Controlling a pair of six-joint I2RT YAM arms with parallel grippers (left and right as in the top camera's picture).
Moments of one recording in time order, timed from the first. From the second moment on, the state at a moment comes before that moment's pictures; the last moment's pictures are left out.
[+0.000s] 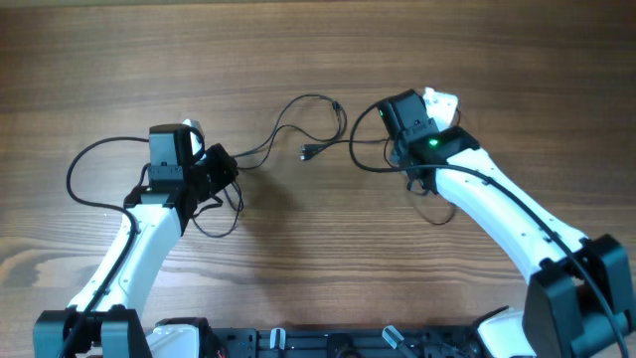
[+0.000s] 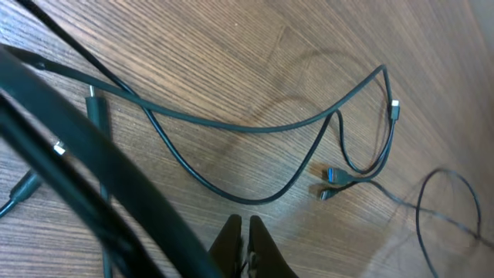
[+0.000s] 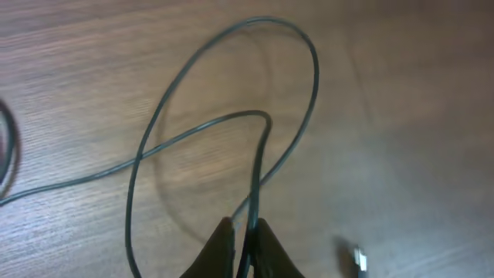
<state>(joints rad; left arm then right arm) 0.00 1.37 0.69 -0.26 0.30 -0.64 0.45 1.62 1.11 -0.66 0.47 0.59</state>
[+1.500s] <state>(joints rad) 0.00 1.37 0.69 -0.26 0.27 -0.64 0.45 1.12 1.10 -0.79 0.29 0.50</state>
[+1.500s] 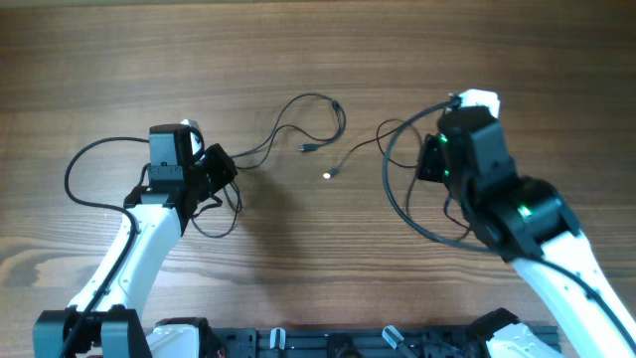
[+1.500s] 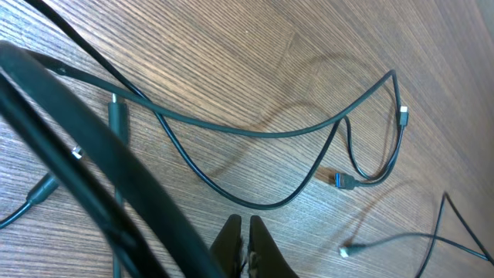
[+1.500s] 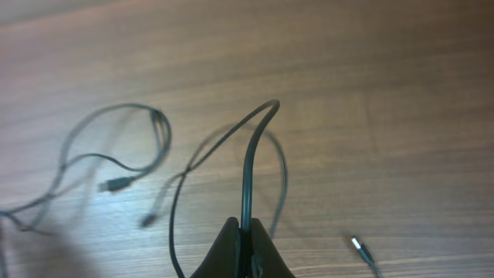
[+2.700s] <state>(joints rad) 0.00 1.37 0.69 -0.27 0.26 -0.64 0.28 1.44 0.89 -0.78 0.17 0.93</state>
